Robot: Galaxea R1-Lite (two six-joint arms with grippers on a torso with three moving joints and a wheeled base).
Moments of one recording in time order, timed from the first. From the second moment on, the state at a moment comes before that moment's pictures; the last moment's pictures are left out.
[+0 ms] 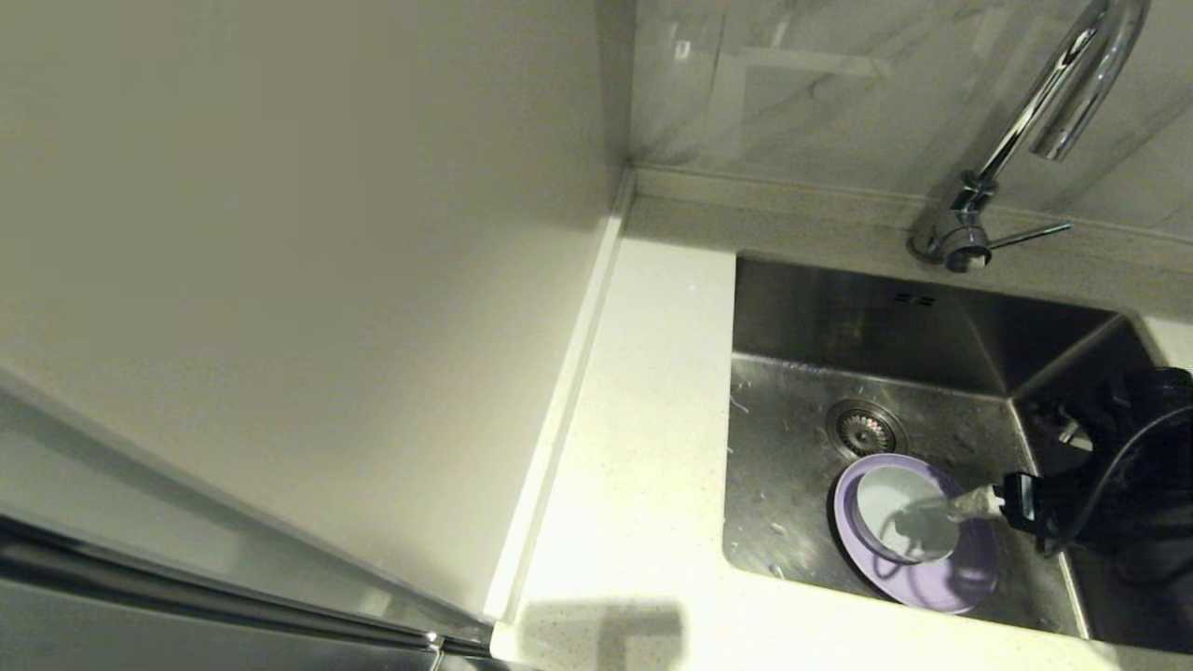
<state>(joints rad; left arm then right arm) 0.00 0.00 0.00 -0.01 0.00 0.00 -0.27 1.85 -0.86 0.00 0.26 0.09</state>
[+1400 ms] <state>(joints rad) 0.00 0.00 0.00 -0.01 0.00 0.00 -0.19 2.10 -0.89 -0.38 0.19 -0.08</state>
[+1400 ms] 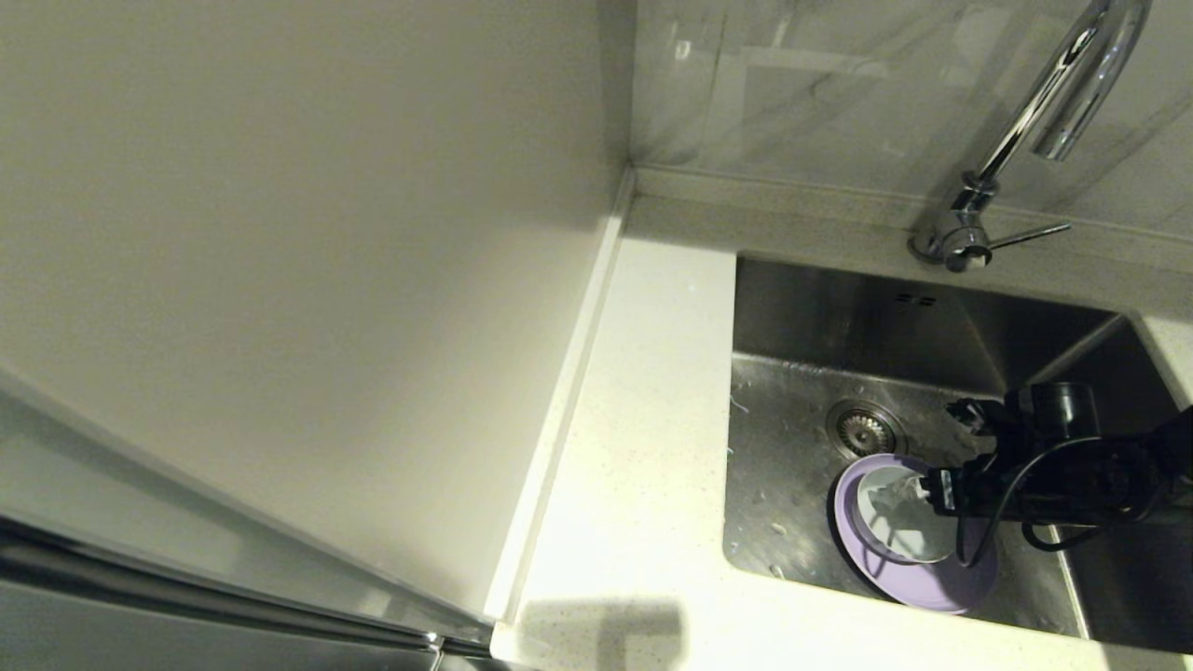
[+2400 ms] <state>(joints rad) 0.00 0.00 0.00 -0.01 0.00 0.00 -0.20 2.18 -0.93 -0.38 0.13 -0.09</state>
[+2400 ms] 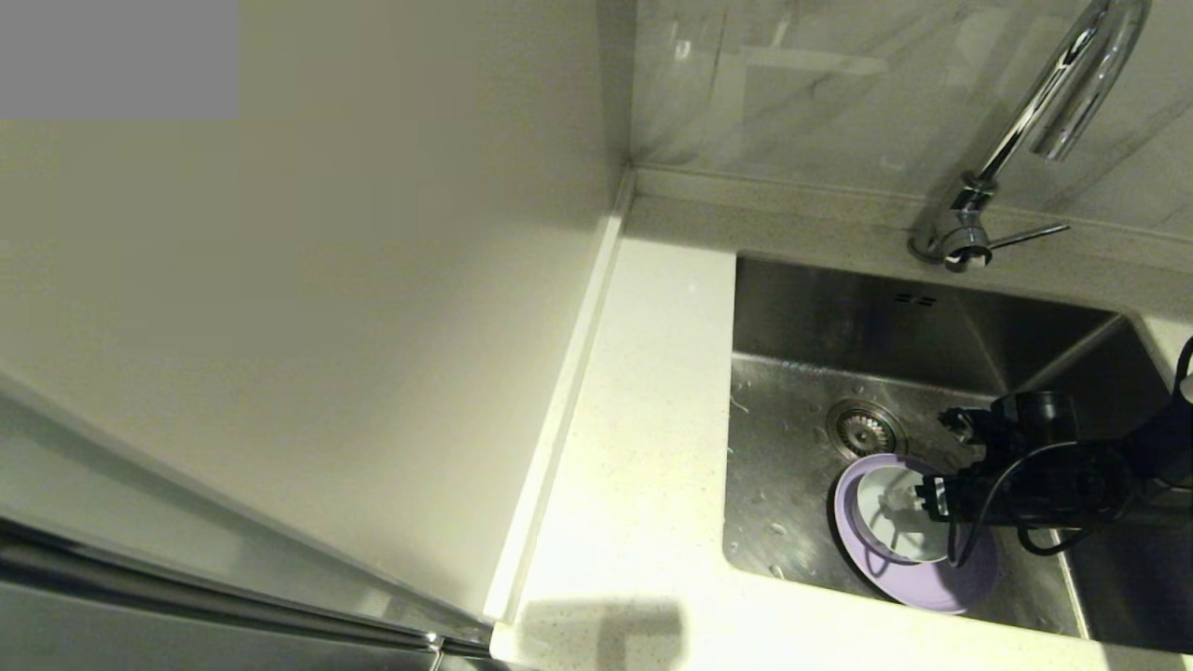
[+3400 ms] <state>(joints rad) 0.00 0.00 0.00 -0.01 0.00 0.00 -0.24 2.18 -0.93 -0.39 0.12 -0.09</state>
